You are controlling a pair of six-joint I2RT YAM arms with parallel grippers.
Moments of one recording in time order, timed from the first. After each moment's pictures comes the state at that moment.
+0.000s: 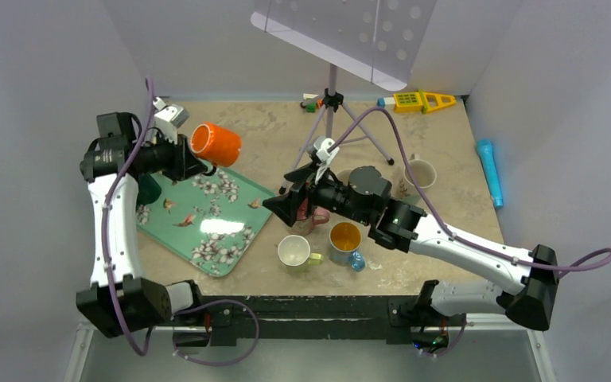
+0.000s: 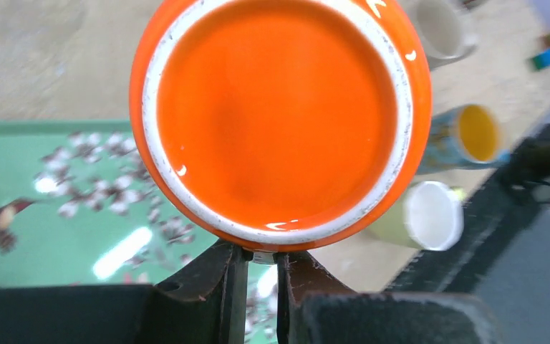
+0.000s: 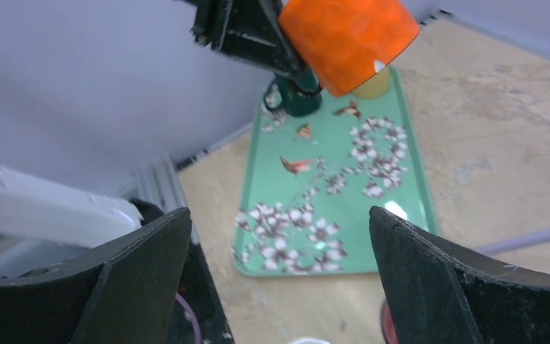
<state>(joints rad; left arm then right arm) 0.27 1.28 1.36 -1.02 0.79 0.43 1.06 1.17 1.05 0.08 -0.05 0.26</state>
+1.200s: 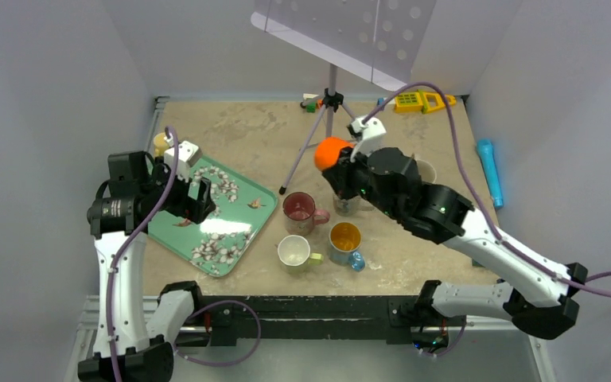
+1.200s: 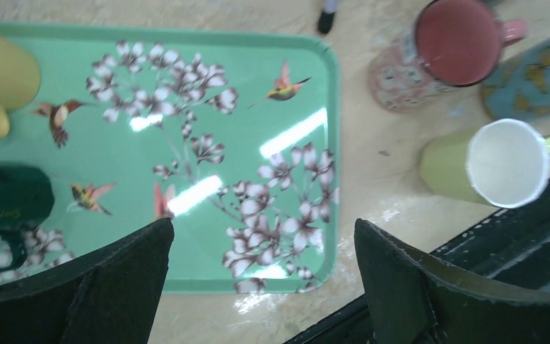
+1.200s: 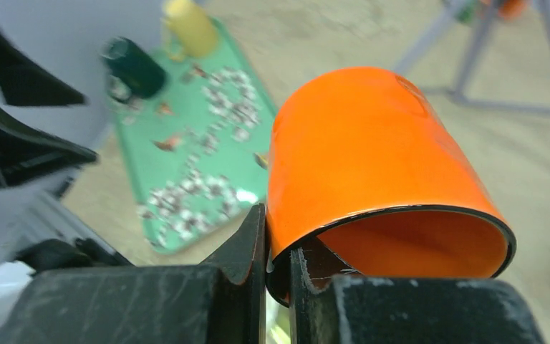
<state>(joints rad) 0.15 0.88 1.20 -1.12 0.57 0.41 1.01 1.15 1.33 -0.42 0.31 0.38</state>
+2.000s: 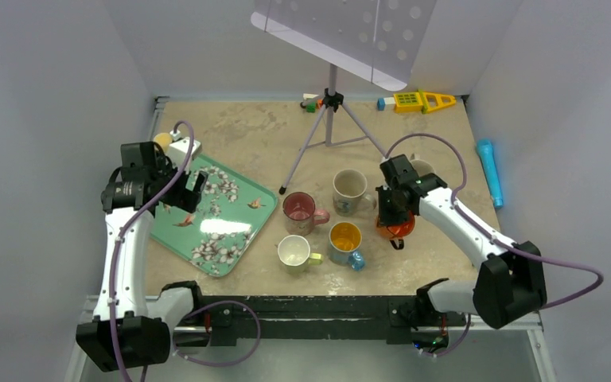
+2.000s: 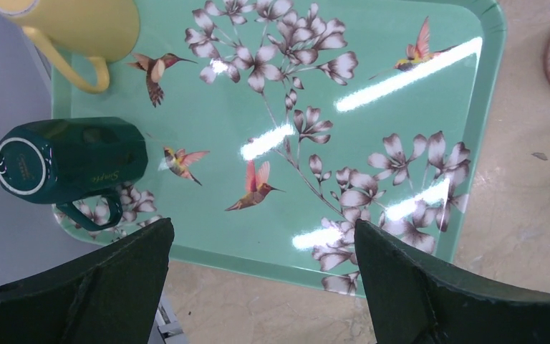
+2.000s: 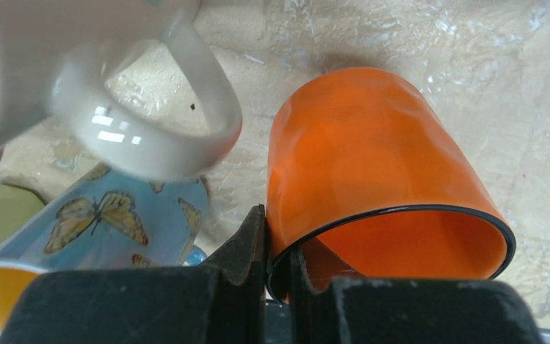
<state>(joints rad) 0.15 1.01 1.10 -0.94 0.24 0.49 0.40 1.27 0.93 -0.86 0.03 0.41</state>
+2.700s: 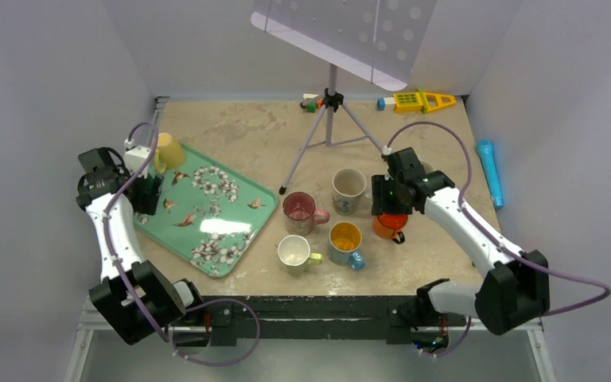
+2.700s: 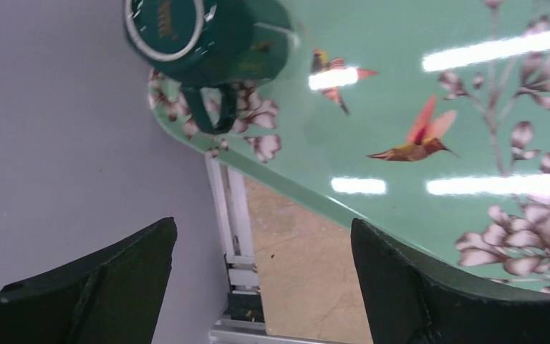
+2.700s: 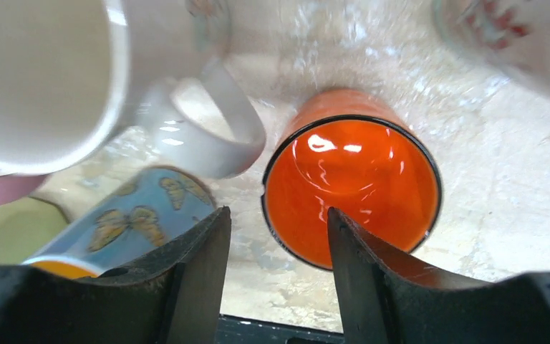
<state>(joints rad) 0.50 1.17 1.04 -0.81 0.13 0.66 0.37 1.30 0.95 -0.78 0.02 0.33</state>
